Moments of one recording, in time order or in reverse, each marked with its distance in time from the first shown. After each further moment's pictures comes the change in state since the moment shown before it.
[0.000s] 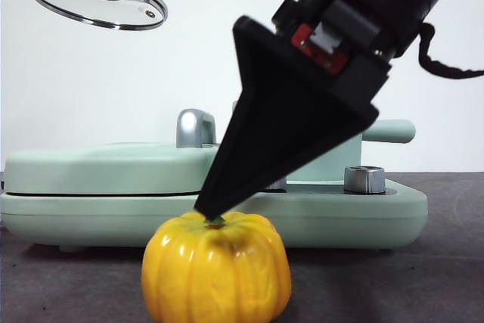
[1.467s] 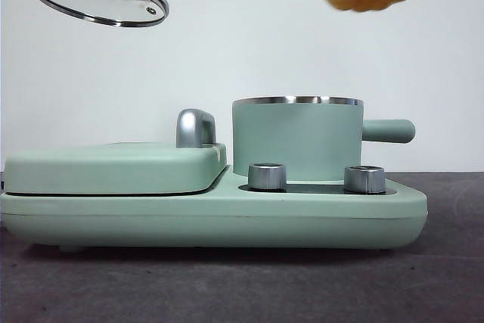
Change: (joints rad) left arm 0.000 0.000 0.000 0.020 0.000 -0.011; right arm -0.171 -0.144 0.669 -0.934 0.234 0.509
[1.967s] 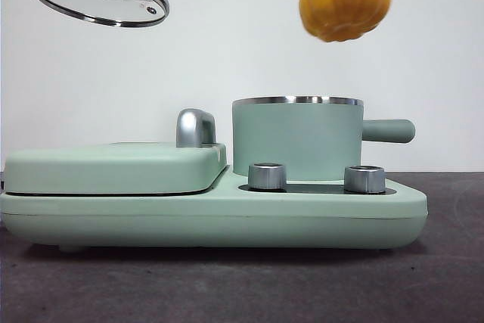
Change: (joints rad) left arm 0.000 0.000 0.000 0.000 0.000 -0.016; right arm -0.193 0.359 0.352 -0.054 0.000 -0.062
